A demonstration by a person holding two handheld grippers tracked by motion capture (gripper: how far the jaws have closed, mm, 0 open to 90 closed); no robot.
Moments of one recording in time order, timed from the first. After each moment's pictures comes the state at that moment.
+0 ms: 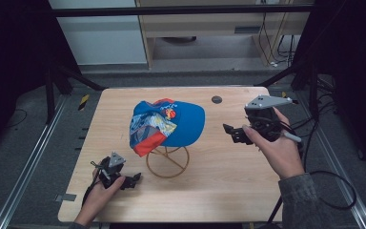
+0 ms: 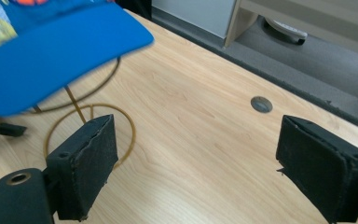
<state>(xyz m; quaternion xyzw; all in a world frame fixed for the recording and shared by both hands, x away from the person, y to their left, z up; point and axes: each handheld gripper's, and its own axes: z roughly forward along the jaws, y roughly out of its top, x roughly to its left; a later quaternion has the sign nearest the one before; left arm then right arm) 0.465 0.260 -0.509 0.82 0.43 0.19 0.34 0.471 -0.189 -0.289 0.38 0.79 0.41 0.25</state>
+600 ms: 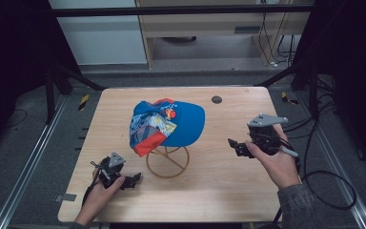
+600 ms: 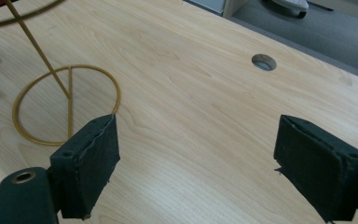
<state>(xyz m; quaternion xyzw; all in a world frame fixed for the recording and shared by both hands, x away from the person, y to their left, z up) 0.465 0.260 -0.509 0.82 0.43 0.19 0.34 0.472 -0.207 -0.354 0.40 0.80 0.39 0.24</state>
